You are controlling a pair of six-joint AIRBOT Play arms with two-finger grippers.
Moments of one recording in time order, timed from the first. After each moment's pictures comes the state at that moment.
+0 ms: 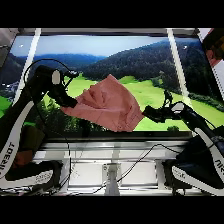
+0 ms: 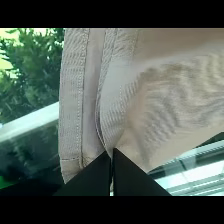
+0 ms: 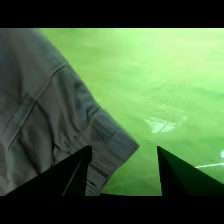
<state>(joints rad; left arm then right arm) -0.29 -1.38 1.26 1.64 -1.45 -1.39 0.06 -1.21 0.61 -0.98 0.75 1.64</state>
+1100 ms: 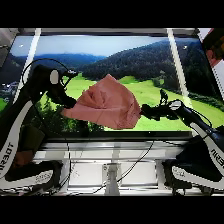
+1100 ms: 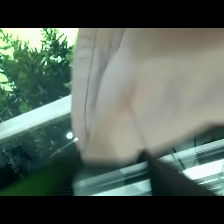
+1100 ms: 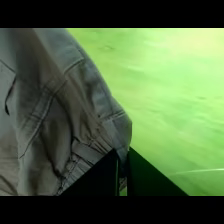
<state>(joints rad) -0.28 -1.37 1.26 1.64 -1.46 -1.39 0.06 -1.30 0.64 -0.78 0.73 1.43</state>
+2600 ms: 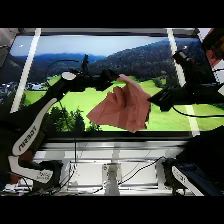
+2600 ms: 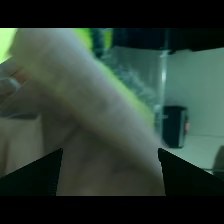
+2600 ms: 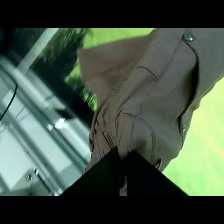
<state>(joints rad) -0.38 -1.63 1.26 0.12 -0.73 -1.17 0.06 -0.90 1.13 -0.89 1.44 1.00</state>
